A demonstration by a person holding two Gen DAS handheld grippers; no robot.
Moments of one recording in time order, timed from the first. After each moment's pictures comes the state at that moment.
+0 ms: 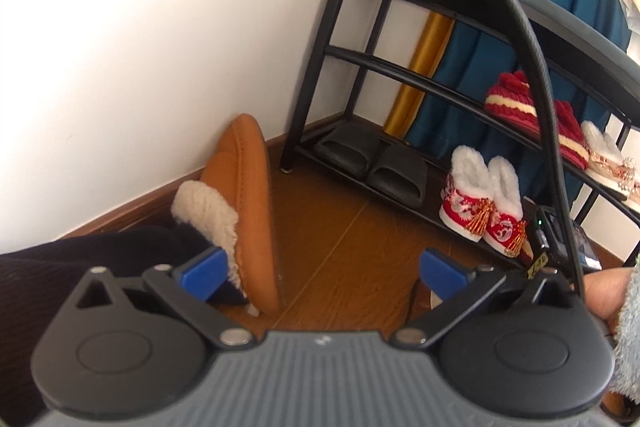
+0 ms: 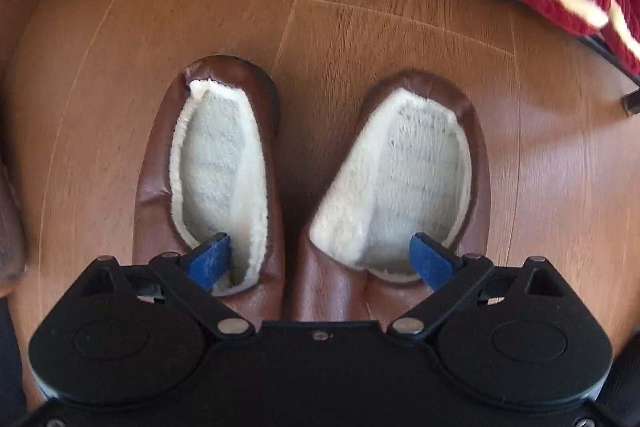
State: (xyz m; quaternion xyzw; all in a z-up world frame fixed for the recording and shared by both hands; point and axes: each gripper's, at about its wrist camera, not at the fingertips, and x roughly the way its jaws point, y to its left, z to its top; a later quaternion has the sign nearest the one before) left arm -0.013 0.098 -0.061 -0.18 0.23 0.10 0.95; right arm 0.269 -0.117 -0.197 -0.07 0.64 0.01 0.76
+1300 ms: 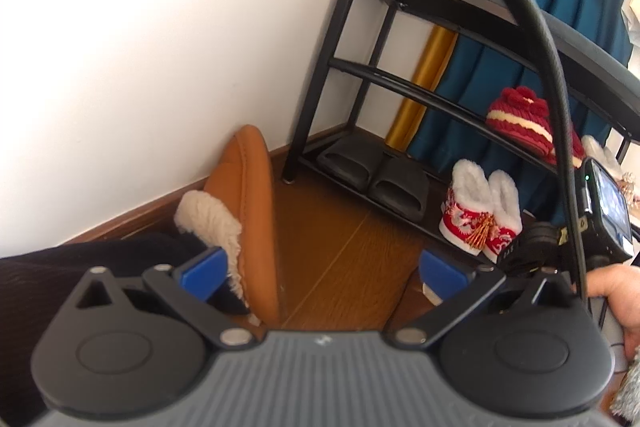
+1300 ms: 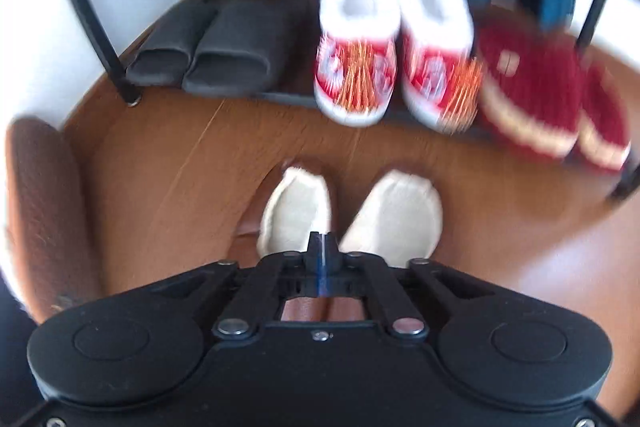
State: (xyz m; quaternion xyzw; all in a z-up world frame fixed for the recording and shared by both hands) left arm -0.019 0.099 -0.057 -0.19 0.22 0.11 0.95; right arm 0.240 -0.096 -0.112 -0.02 0.47 0.06 0.88
